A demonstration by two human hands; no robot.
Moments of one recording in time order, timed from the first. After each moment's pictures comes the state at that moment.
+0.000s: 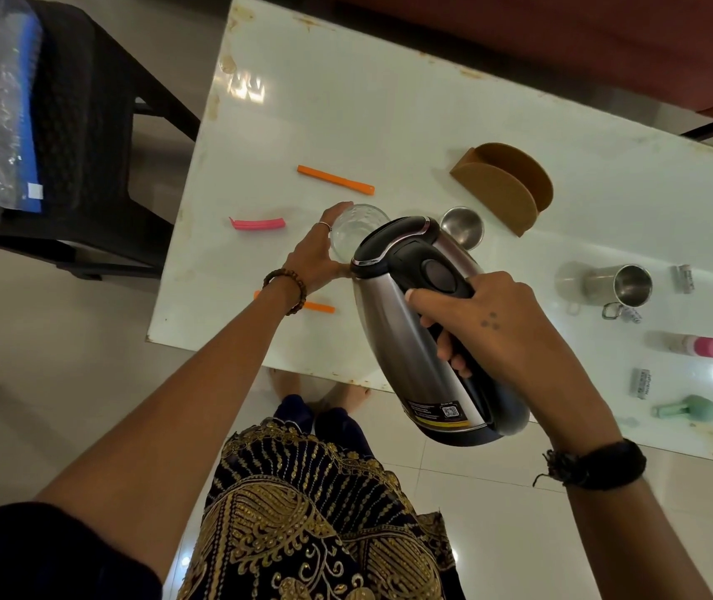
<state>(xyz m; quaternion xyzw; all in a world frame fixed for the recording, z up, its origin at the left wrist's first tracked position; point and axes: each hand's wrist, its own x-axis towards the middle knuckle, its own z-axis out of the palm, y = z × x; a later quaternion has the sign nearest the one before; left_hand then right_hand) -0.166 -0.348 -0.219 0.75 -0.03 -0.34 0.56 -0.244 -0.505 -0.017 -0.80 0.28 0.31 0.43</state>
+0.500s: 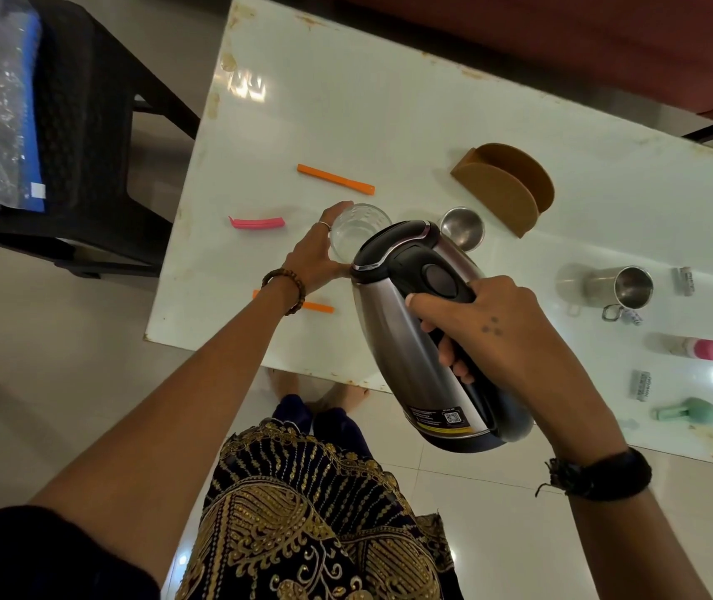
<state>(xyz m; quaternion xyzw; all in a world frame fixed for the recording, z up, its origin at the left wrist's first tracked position) -0.167 -0.348 -0.222 0.75 -0.03 -0.34 0.57 -0.245 -0.504 -0.014 -0.80 0.29 0.32 0.42</state>
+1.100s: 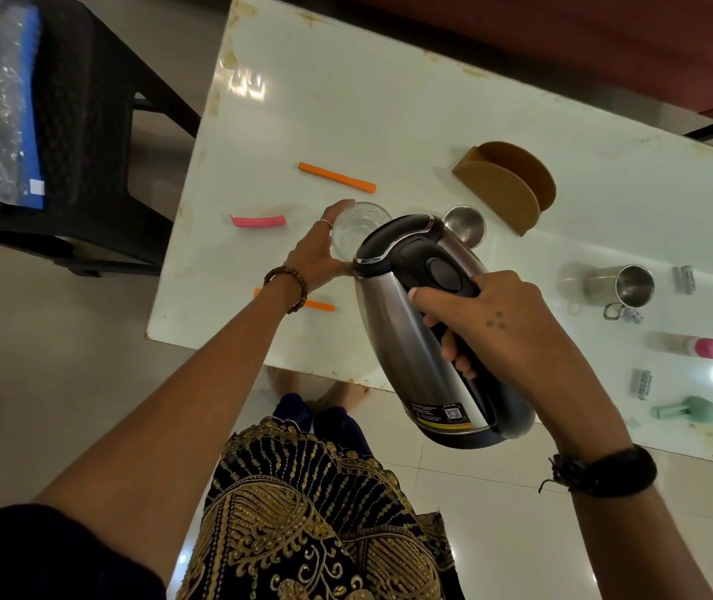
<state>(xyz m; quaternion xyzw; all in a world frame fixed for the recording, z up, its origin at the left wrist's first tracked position) -0.165 -0.347 -0.224 0.76 -0.03 -0.34 0.56 -0.243 -0.503 -0.011 -0.79 0.30 0.32 0.43</state>
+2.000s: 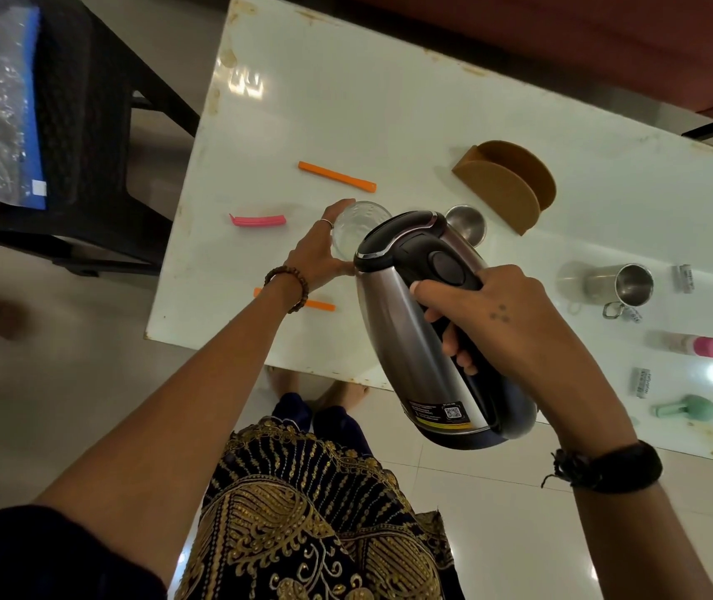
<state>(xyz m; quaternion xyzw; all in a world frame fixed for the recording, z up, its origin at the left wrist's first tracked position) -0.167 -0.349 -0.221 0.76 -0.02 -0.34 0.55 -0.239 -0.501 -0.008 -0.79 0.30 0.31 0.43</state>
